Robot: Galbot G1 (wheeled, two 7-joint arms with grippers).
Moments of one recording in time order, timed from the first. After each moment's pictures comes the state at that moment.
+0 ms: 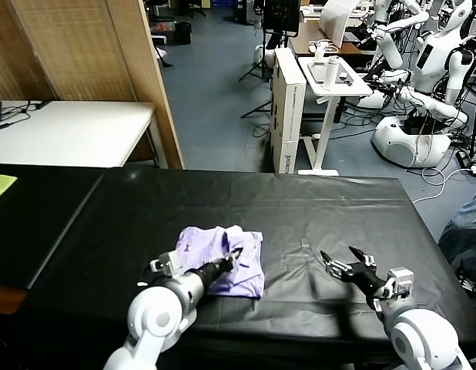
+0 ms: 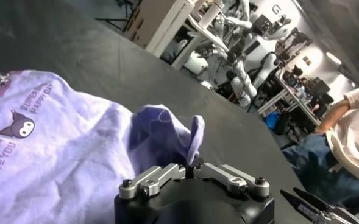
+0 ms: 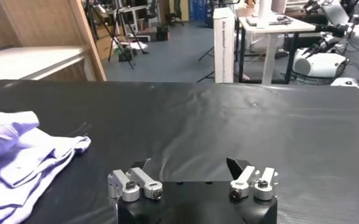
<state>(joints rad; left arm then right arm) 1.21 -1.39 -0.28 -2.03 -0.97 0.74 -0.29 -1.44 1.05 0.61 2.09 0.59 -0.53 0.00</state>
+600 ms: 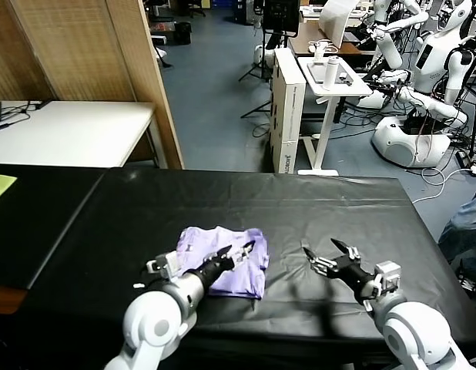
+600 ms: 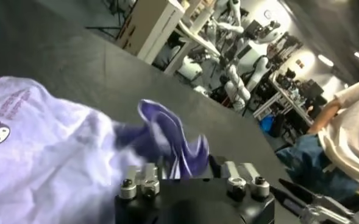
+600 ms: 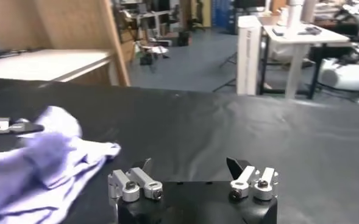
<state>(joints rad) 1.25 -1.41 -0.31 -2.13 -0.90 0.74 -0.26 -1.37 0.98 0.49 2.13 0.58 -0.53 -0.04</state>
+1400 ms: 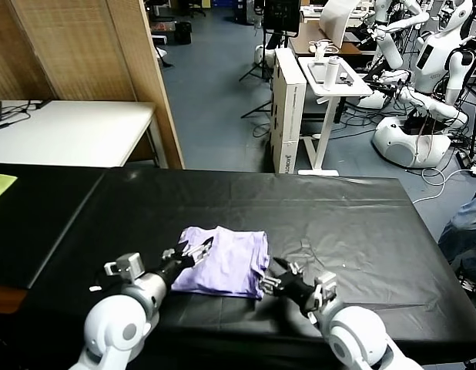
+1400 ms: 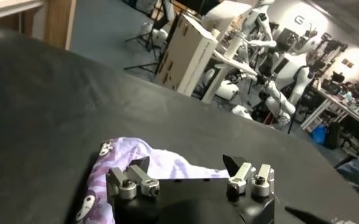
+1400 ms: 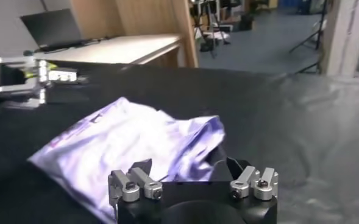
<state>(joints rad) 1.30 -1.31 -0.44 -2.16 -0.80 0.71 -0.23 -1.27 1.05 0.18 2.05 0.56 -0.54 -0.03</state>
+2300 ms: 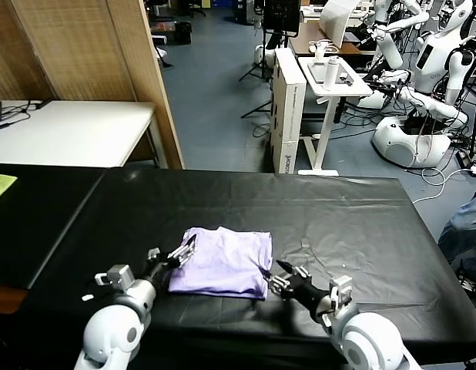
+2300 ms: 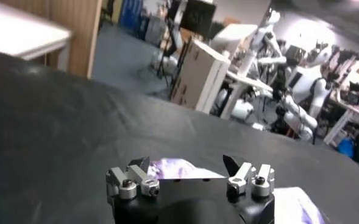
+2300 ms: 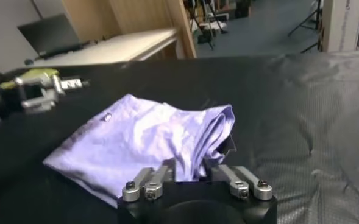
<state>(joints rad) 1.36 -1.34 -0.52 -2.00 -0.57 0.44 -0.01 -1.36 1.05 0.32 2.16 0.68 -0.55 -0.02</state>
